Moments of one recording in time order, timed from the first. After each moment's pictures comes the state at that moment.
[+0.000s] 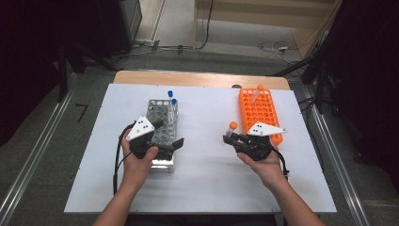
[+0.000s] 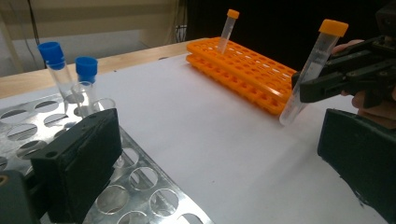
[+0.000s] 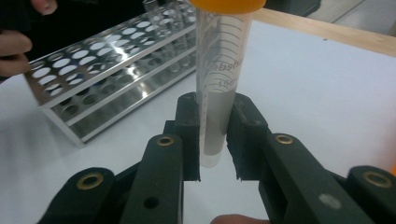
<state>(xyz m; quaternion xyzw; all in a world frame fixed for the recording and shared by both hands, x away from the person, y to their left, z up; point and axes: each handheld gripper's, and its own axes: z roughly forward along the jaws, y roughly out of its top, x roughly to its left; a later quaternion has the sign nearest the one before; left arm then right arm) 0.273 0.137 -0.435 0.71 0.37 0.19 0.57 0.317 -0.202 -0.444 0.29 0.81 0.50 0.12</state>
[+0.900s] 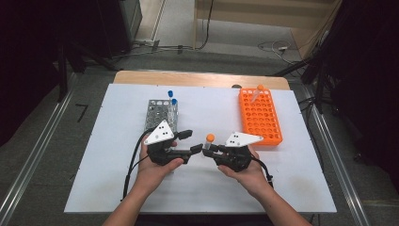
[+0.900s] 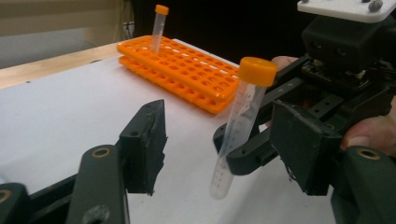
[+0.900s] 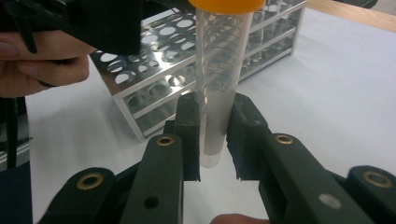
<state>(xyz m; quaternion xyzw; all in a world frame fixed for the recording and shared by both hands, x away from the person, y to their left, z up) 0.266 0.094 -0.431 0.74 0.29 0.13 0.59 0.290 -0.151 -0.450 0.23 0.83 0.50 0.08</state>
